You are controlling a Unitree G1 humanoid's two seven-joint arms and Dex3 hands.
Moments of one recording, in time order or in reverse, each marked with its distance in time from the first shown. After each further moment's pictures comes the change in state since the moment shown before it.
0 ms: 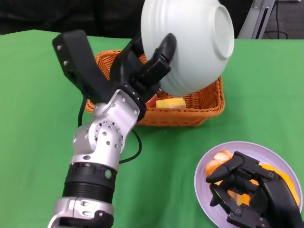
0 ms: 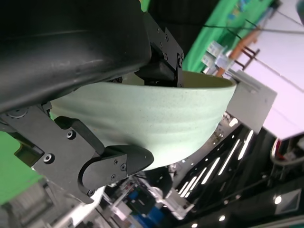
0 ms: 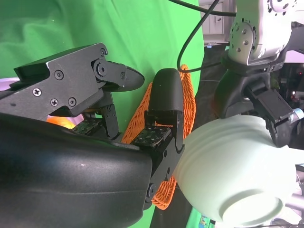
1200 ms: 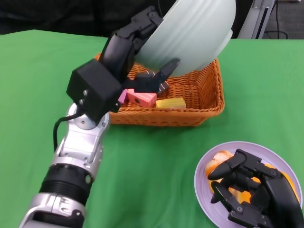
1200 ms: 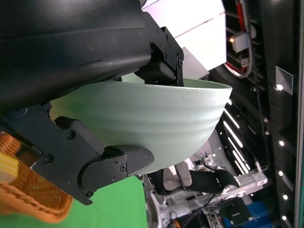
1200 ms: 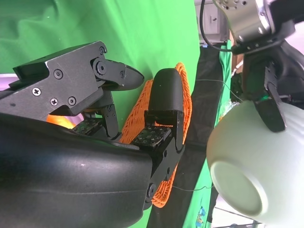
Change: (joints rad) left arm 0.009 0.218 -0.138 0.237 0.666 -0.876 -0.212; right arm -0.016 0.000 -0.010 0.017 0.023 -0.017 0.011
